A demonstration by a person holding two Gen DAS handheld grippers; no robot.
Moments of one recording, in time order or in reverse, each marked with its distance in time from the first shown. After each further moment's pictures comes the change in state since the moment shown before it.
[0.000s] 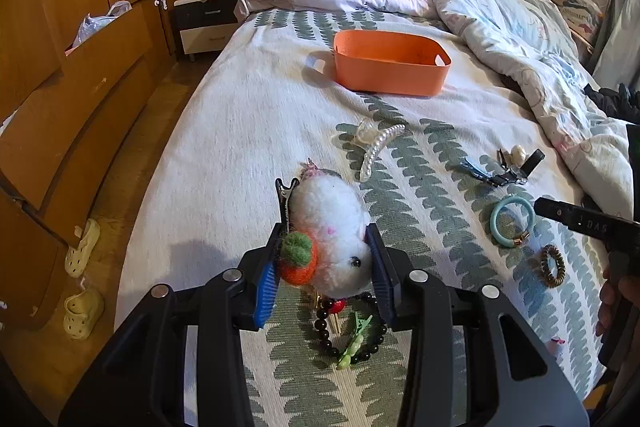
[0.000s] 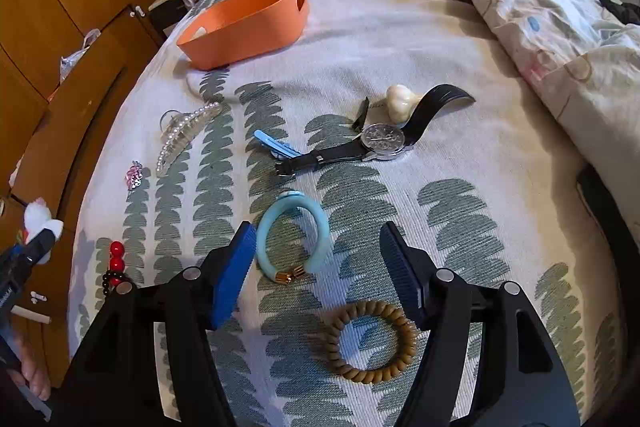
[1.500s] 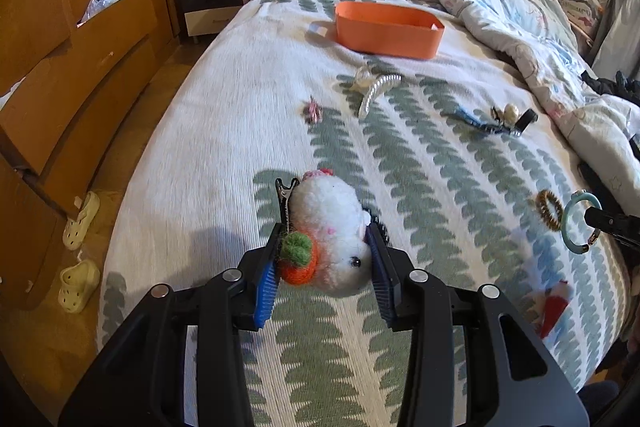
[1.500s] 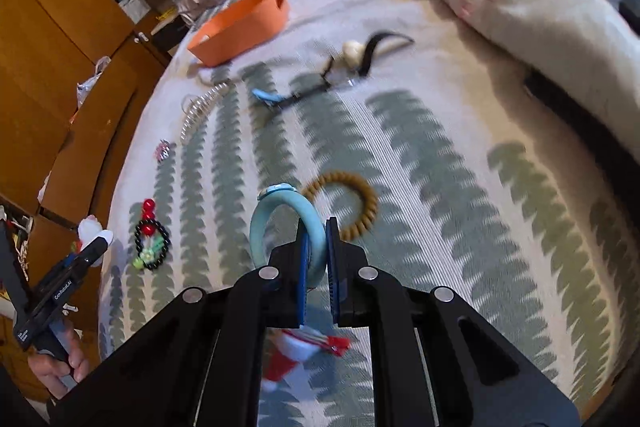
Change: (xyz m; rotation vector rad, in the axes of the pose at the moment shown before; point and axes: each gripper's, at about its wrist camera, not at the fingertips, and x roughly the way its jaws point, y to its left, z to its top) left arm -0.012 -0.001 -0.064 -0.018 0.042 0.002; right arm -0.062 -0.036 -0.083 0.123 -0.004 0.080
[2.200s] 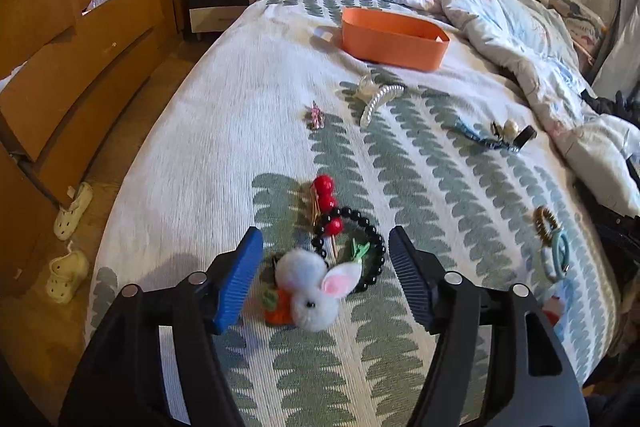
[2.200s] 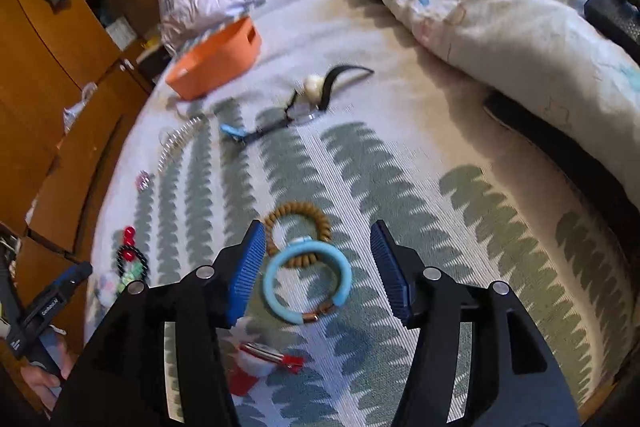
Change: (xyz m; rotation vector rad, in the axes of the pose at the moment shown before) left arm -0.003 0.010 0.007 -0.057 -0.030 -0.033; right arm -0.024 -0.023 0.010 0.023 -0.160 -0.045
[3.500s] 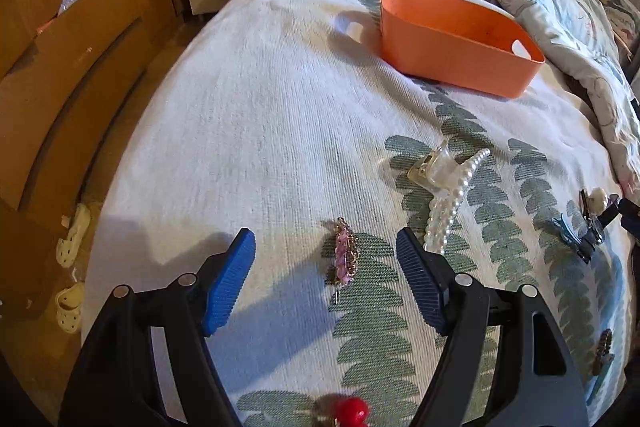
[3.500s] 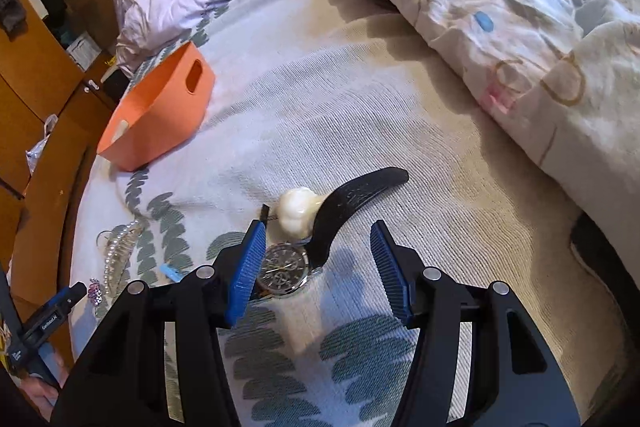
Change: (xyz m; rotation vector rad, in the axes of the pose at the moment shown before) left arm 0.141 0.011 0.116 0.002 0.138 0.088; right arm 0.148 -0.007 0.124 0.063 0.058 -0.063
